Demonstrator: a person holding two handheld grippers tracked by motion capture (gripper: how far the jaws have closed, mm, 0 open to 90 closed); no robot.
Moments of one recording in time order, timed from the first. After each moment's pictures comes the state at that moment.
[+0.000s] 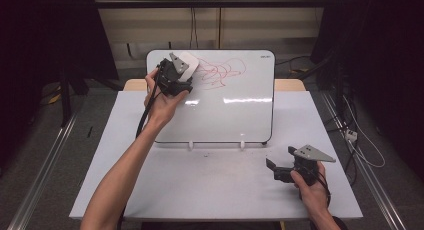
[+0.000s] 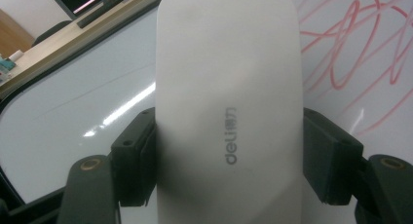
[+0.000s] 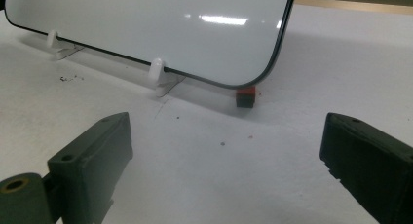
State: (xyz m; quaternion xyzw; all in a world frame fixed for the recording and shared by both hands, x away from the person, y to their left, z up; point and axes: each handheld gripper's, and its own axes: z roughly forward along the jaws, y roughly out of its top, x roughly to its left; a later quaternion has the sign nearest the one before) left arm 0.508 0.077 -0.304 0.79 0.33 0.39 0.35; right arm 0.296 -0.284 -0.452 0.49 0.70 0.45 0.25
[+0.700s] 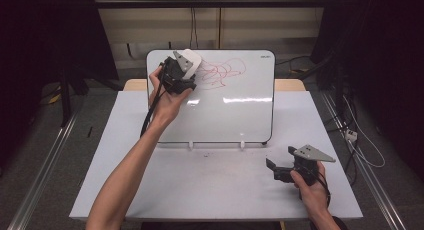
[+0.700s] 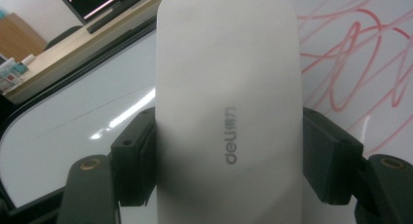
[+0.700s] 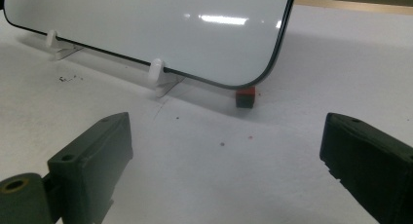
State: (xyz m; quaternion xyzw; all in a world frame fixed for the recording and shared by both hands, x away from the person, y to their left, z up) left arm 0.508 0.061 -0.304 0.78 0.32 0.40 0.35; right arm 0.296 -0.284 -0.452 0.49 0.70 0.45 0.25
